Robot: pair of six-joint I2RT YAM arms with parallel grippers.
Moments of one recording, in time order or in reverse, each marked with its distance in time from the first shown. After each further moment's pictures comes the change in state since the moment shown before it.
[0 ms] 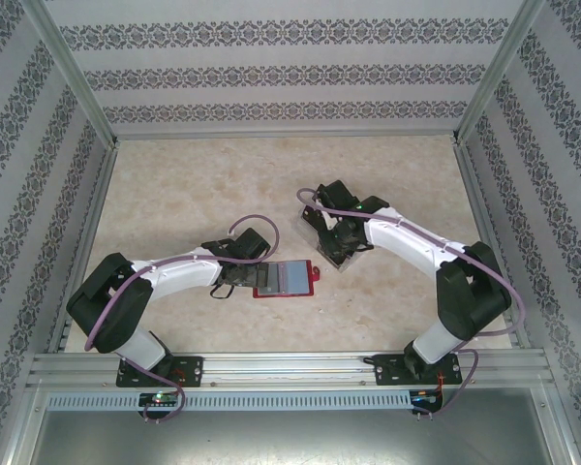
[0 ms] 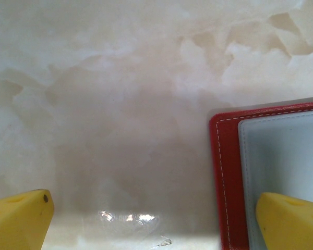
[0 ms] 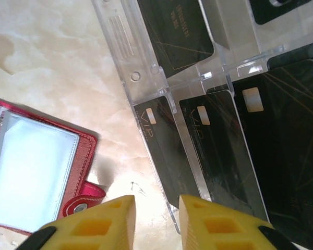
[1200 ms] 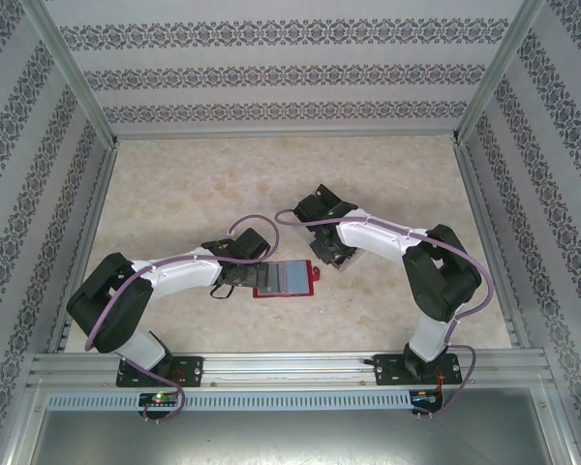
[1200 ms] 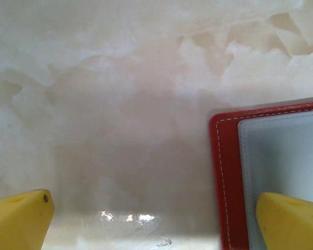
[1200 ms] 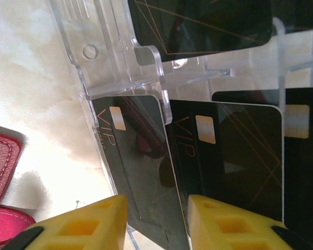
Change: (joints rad) left arm 0.000 0.001 0.000 0.000 0.000 0.000; right arm 0.105 0.180 0.046 -0.044 0.283 -0.060
